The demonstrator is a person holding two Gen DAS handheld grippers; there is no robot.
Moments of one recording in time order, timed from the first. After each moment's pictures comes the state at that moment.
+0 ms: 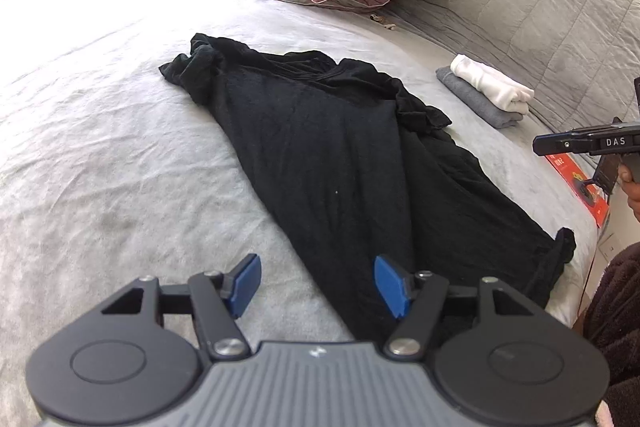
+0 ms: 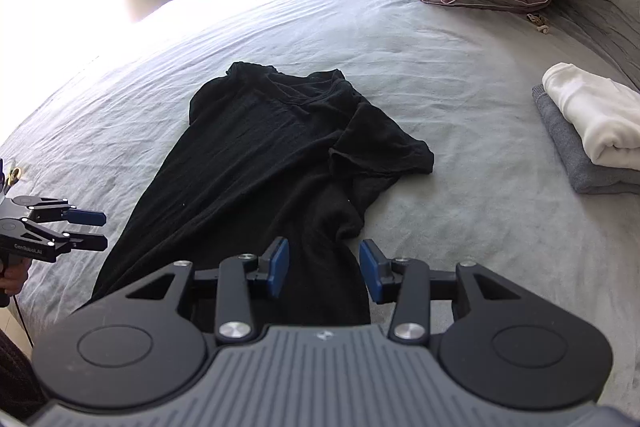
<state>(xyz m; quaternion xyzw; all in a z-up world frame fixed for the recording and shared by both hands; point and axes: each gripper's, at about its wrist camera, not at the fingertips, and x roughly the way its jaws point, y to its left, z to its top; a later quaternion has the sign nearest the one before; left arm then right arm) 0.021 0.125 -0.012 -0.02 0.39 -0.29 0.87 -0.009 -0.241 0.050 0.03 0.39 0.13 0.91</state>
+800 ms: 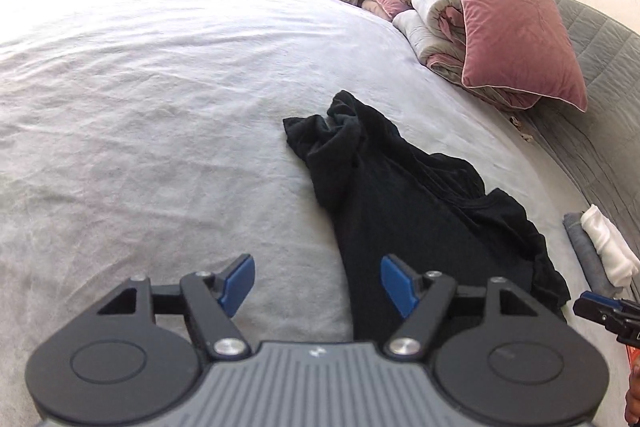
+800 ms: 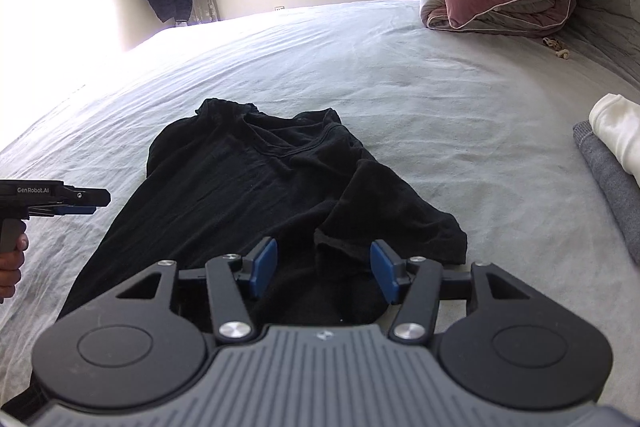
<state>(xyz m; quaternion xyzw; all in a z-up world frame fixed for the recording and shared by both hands) 0.139 0.132 -0.021 -0.16 0.38 -0.09 0.91 0.081 -0.232 0.010 0.04 0.34 0.12 0.93</state>
